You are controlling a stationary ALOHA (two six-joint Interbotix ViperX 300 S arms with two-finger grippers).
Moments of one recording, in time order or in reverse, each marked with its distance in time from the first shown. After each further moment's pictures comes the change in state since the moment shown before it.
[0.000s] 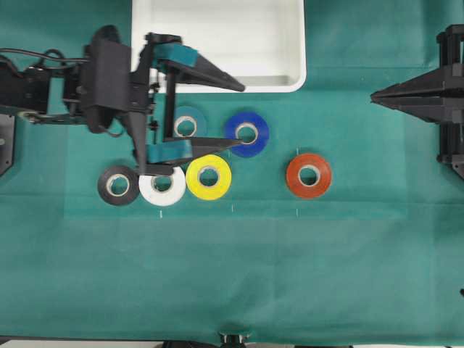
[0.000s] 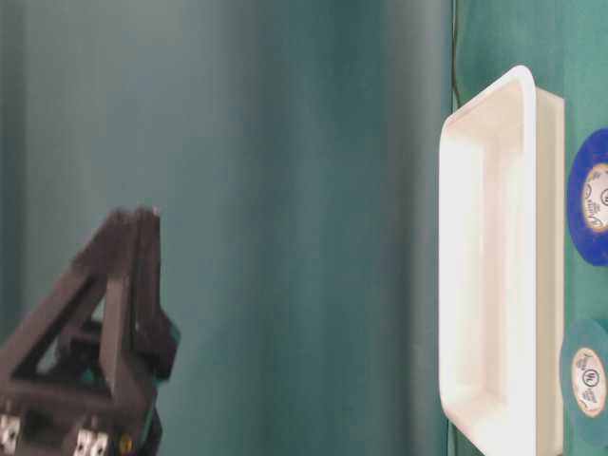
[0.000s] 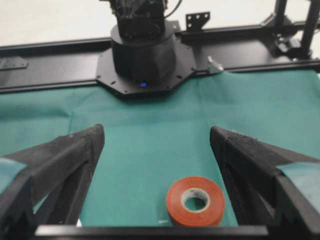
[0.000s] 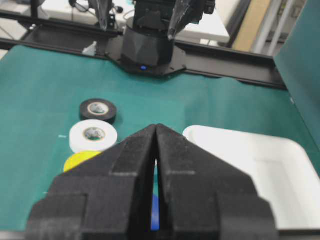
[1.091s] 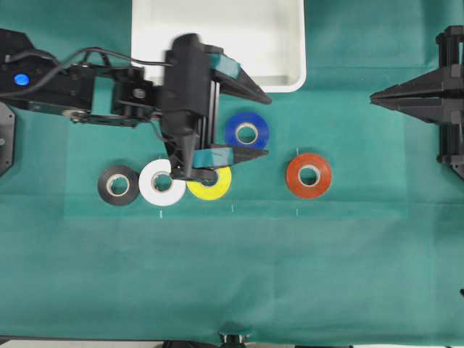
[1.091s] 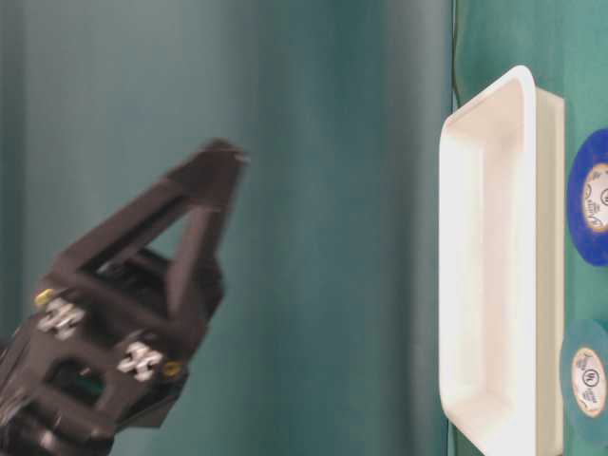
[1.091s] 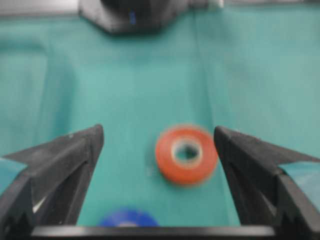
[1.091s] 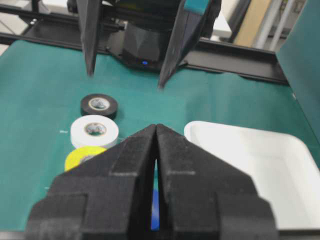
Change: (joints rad) left arm 0.000 0.129 -0.202 -0.006 0.393 -0.044; right arm 0.002 0.000 0.000 0.000 0.014 0.000
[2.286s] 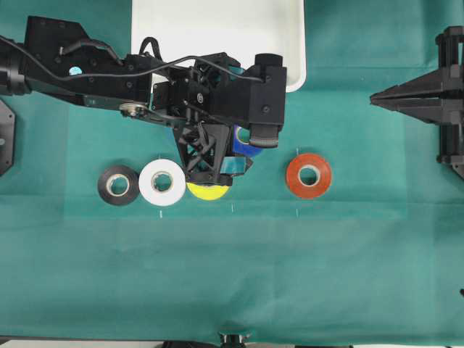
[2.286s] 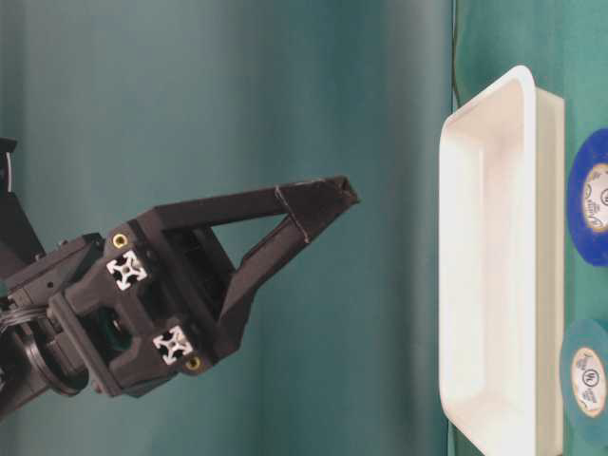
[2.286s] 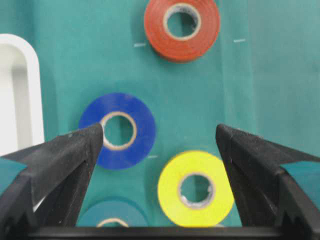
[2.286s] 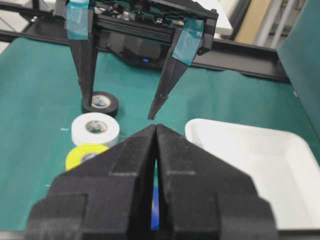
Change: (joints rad) left arm 0.002 0.141 -0.287 -0.002 0.626 -0.018; right arm 0.000 -0.002 0.000 0.000 0.009 0.002
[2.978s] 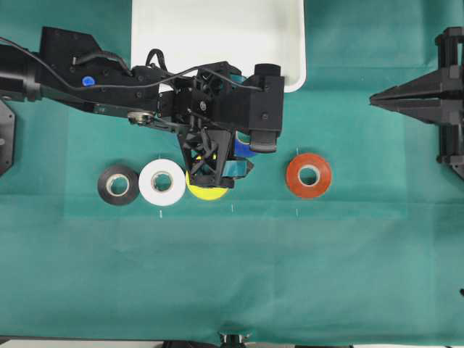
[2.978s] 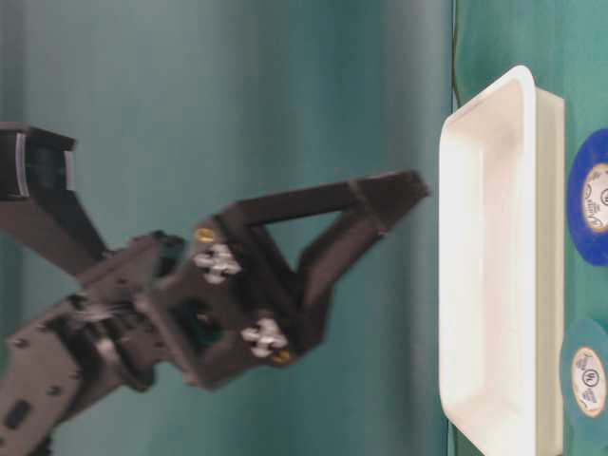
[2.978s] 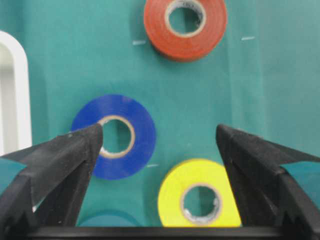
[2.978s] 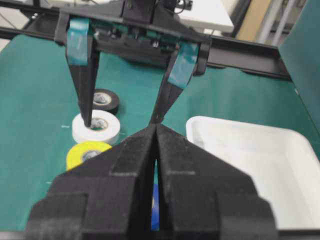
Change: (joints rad) left arm 0.000 0.034 0.083 0.000 -0.132 -0.003; right arm 0.000 0.002 0.000 0.000 0.008 0.000
